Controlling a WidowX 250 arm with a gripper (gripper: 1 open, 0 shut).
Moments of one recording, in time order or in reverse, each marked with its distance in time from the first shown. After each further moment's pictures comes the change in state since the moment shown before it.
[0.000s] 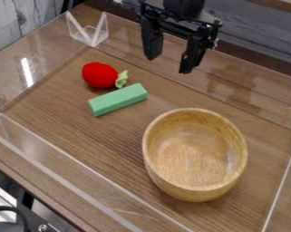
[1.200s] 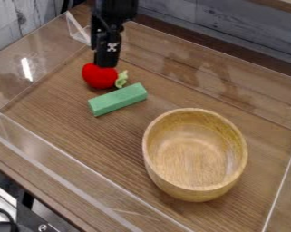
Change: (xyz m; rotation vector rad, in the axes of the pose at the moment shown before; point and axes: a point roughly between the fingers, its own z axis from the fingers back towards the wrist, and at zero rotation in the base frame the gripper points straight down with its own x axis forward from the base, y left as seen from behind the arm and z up) arm -0.009 0.116 -0.034 0.048 0.109 -0.679
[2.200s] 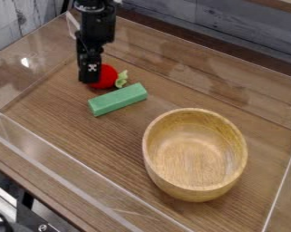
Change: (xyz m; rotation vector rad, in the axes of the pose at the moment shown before) arm -0.010 0.035 -0.052 0.010 -0.028 -0.016
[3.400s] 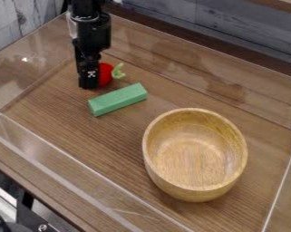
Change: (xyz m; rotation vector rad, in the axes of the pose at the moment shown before) arm 0.008 0.007 -0.012 0.012 -0.068 0.014
